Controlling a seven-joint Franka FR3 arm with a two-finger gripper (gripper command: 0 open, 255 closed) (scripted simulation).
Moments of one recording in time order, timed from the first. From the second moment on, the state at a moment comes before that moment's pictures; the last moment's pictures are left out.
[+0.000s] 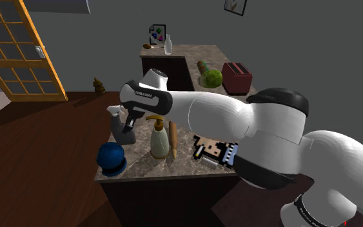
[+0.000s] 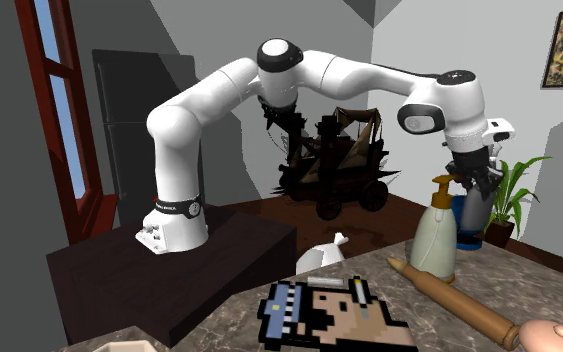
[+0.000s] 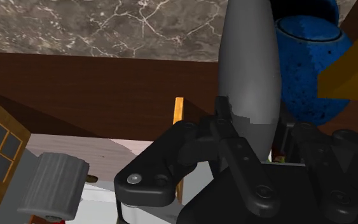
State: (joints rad) arm 1.10 1.01 -0.99 -1.39 1.42 2.19 -1.25
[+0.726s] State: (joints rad) arm 1.07 1.08 -0.93 -1.36 1.49 2.26 -1.30
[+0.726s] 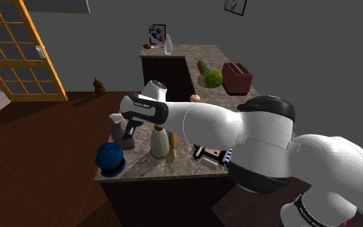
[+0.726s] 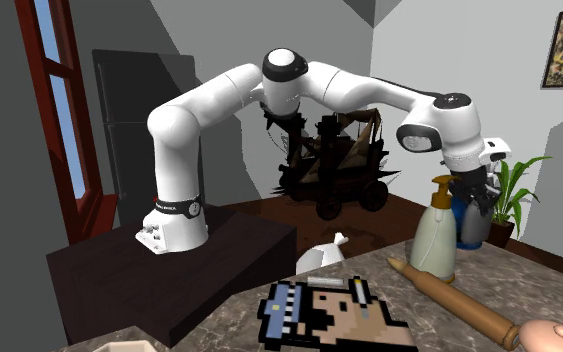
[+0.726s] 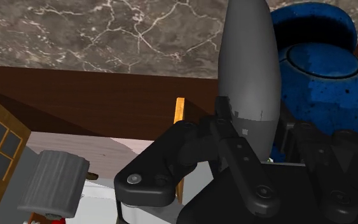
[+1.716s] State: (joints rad) arm 1.06 1.10 -0.92 -1.34 1.50 2.26 -1.31
